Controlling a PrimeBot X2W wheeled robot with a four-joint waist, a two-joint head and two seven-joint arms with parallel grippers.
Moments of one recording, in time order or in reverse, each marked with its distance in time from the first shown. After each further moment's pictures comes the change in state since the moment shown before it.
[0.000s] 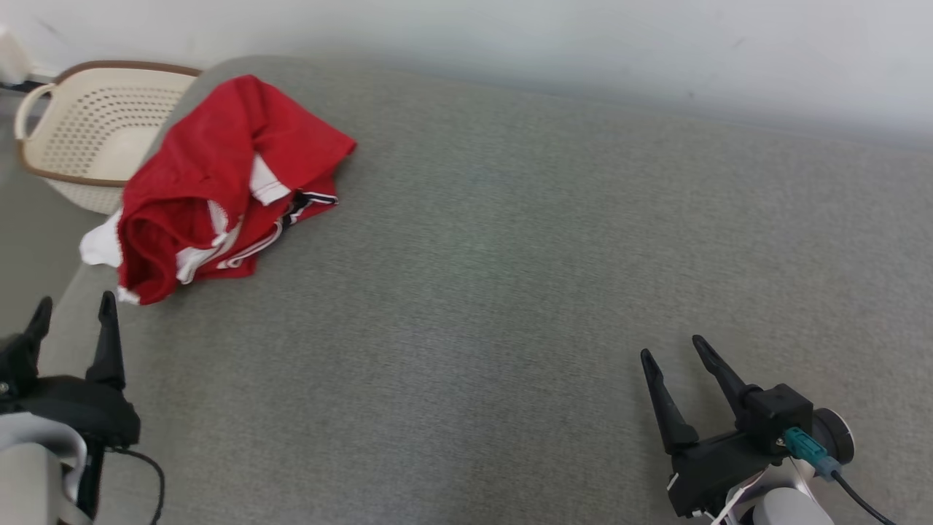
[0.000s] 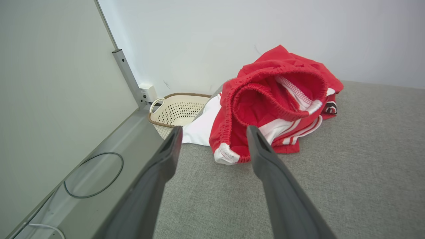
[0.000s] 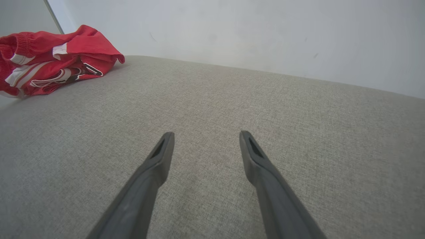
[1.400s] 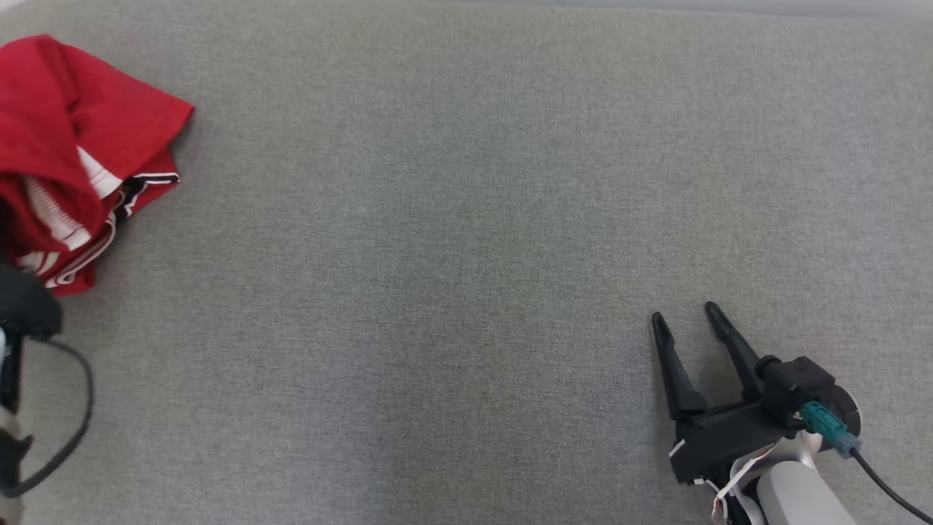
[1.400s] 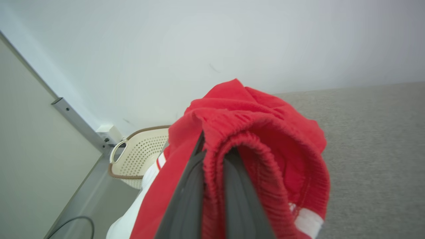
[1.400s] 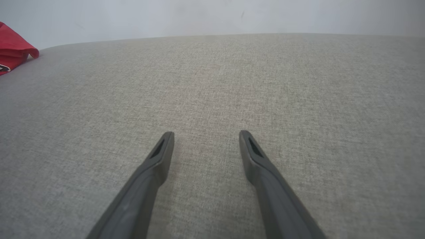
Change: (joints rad) left arm -0.264 0.141 -0.089 0.087 0.023 0.050 0.000; right arm -0.042 0.014 -0.049 -0.026 0.033 0.000 0.000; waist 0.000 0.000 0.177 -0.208
